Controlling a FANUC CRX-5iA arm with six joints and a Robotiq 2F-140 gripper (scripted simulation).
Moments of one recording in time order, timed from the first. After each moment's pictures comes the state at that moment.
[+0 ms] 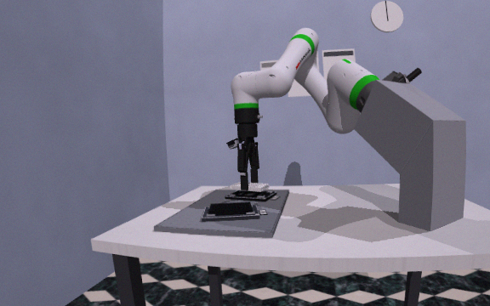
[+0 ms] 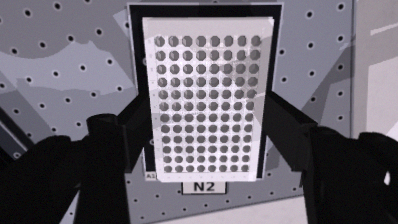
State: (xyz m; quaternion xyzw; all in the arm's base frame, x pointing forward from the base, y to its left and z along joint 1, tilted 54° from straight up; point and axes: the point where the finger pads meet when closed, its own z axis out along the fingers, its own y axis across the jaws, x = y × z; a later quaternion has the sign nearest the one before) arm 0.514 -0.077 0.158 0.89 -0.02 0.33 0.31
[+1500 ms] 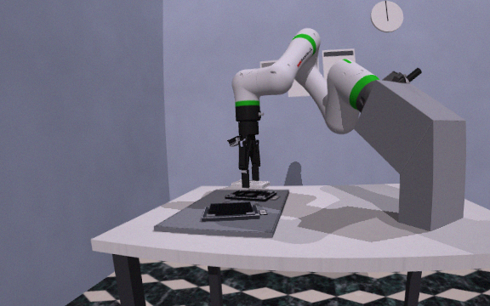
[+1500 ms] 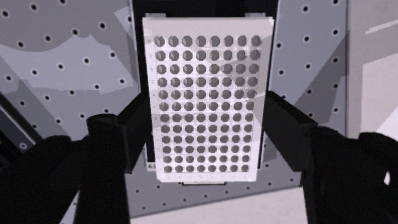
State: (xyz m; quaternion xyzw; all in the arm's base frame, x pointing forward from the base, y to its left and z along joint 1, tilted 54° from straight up) arm 0.505 -0.073 0.160 0.89 -0.02 0.33 0.31
